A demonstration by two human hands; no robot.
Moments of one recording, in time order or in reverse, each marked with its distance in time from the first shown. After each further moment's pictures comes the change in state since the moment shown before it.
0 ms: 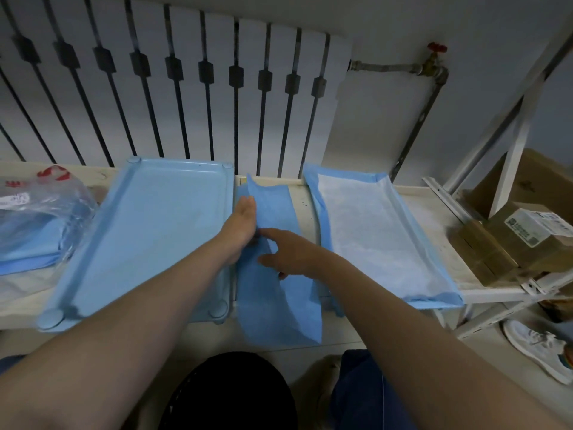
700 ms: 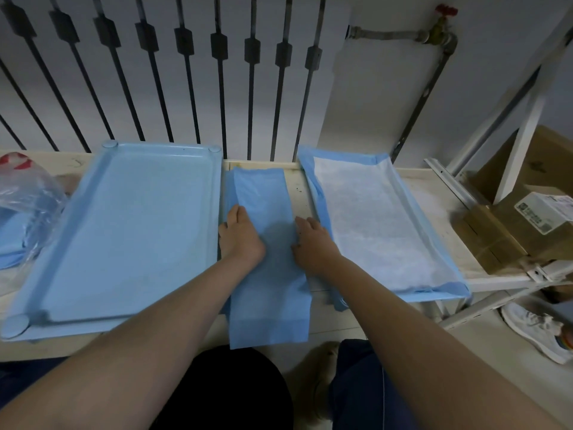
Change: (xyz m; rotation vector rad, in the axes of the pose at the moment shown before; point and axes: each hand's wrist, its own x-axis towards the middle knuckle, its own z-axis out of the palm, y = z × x) left_hand 0.002 -0.038 0.037 0.728 0.144 0.030; right_hand 0.023 0.077 -0.009 -0.380 0.303 0.168
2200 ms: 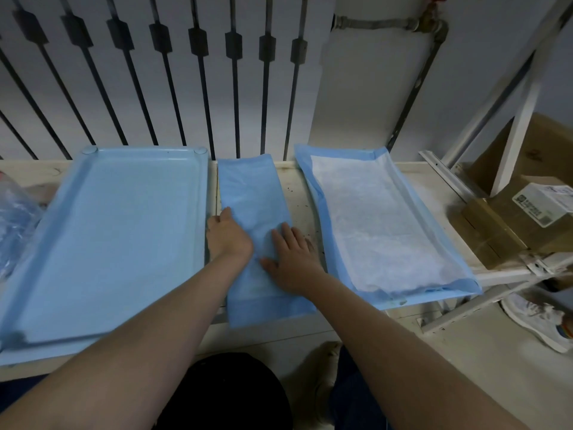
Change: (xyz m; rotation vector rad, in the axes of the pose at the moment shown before) left_hand 0.023 0.003 0.012 -0.201 0.142 -0.146; right_hand 0.002 0.005 0.036 -0.085 -0.064 -0.107
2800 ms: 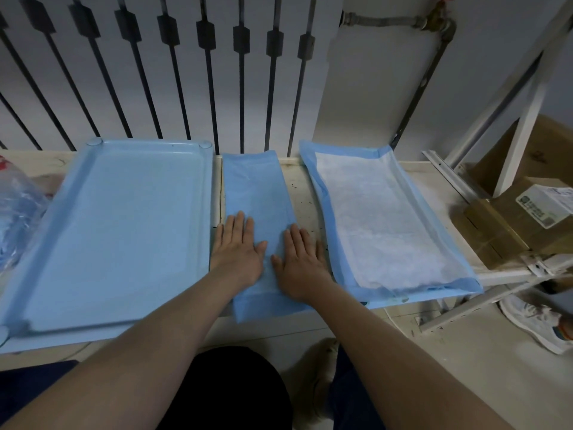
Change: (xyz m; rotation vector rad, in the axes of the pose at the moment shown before) left_hand -0.024 -0.024 0.001 0.666 -0.303 0.330; right_hand -0.013 0.001 0.014 -0.037 0.018 0.056
